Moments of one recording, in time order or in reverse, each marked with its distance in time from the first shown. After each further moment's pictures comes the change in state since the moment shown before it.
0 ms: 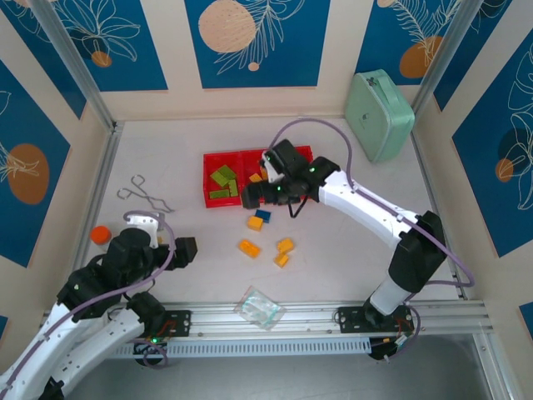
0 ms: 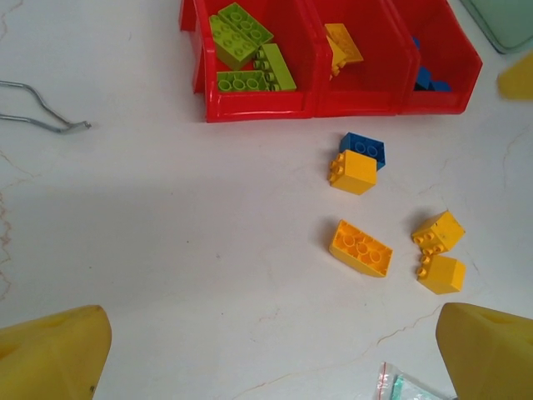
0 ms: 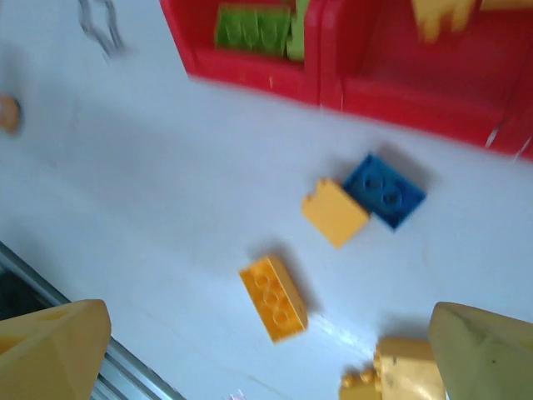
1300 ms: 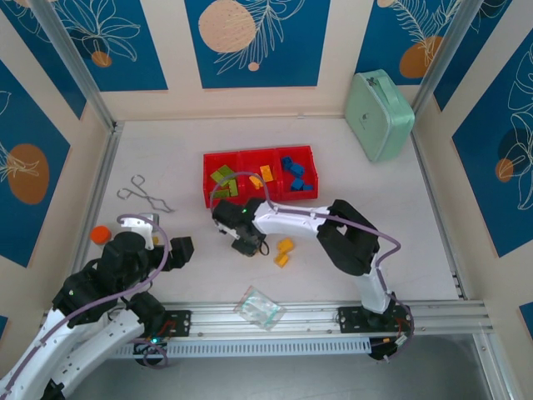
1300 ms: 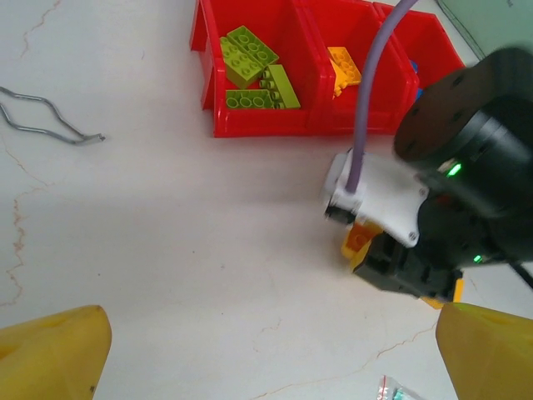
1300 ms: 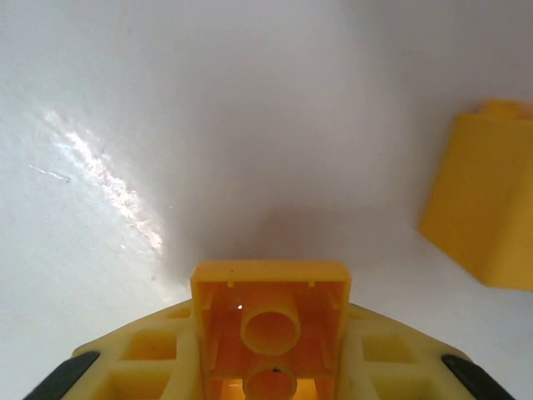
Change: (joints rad) left arm -0.002 -0.051 0.000 -0.005 -0.032 -0.012; right arm 0.264 0.401 0.086 -0.069 0.309 -0.444
